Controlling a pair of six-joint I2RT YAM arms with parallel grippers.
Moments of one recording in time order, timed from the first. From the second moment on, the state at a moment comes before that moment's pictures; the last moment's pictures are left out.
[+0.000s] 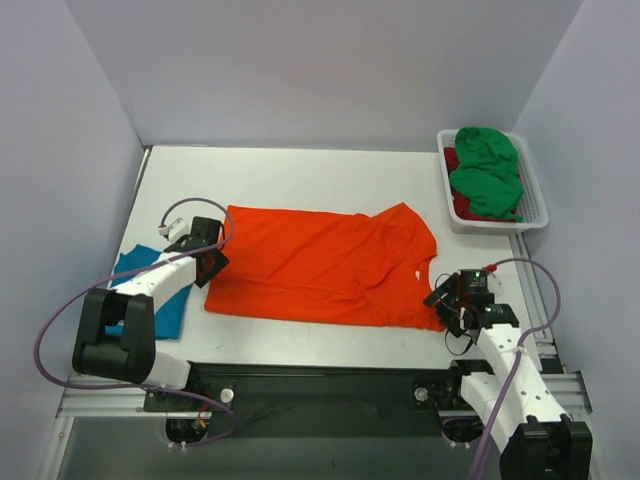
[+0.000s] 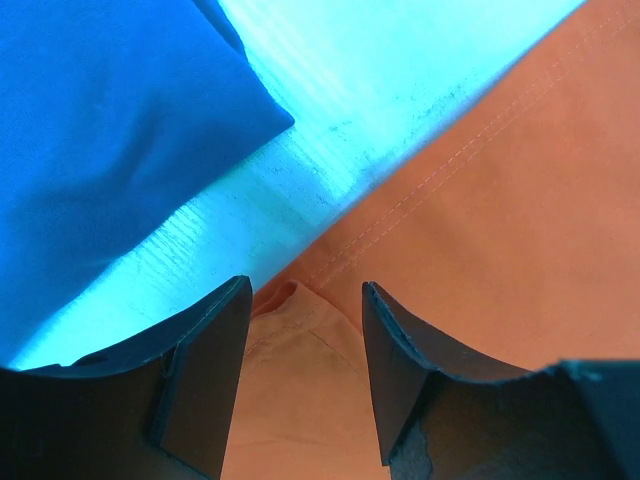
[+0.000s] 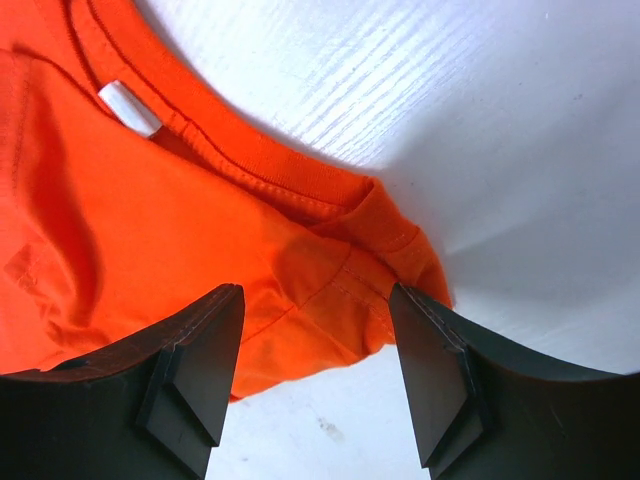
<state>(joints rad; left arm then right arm) -0.19 1.44 0.76 -0.40 -0.41 -0.93 0.02 0.78 0.33 -0.58 0.04 0.87</state>
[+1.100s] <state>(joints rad) -0.18 1.52 0.97 -0.38 -0.29 -0.88 0.09 1.37 0.84 -0.56 0.05 0.55</state>
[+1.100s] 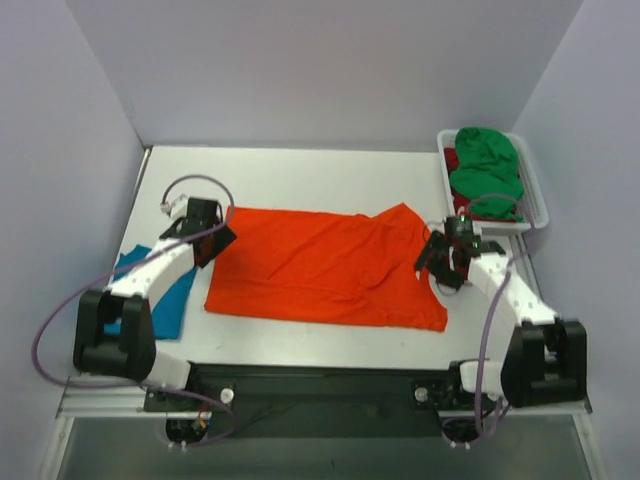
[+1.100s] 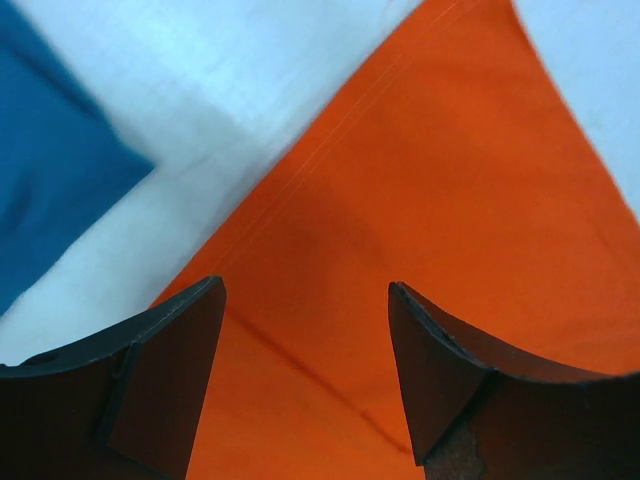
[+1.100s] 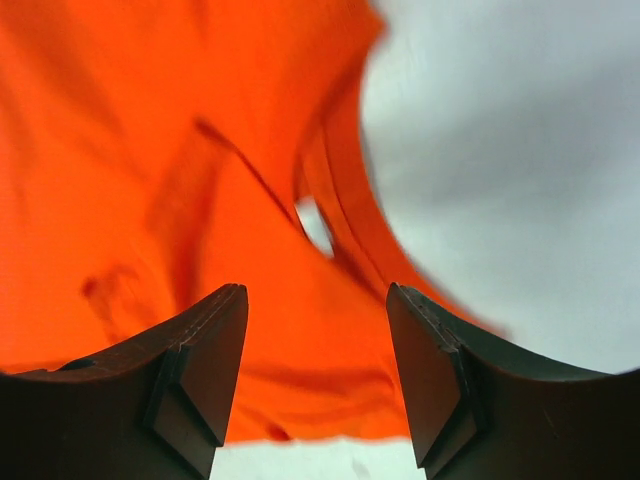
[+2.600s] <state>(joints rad) -0.17 0.94 0.33 -0.34 -0.24 -1.09 0.09 0.84 0.32 -0.61 0.07 1.04</state>
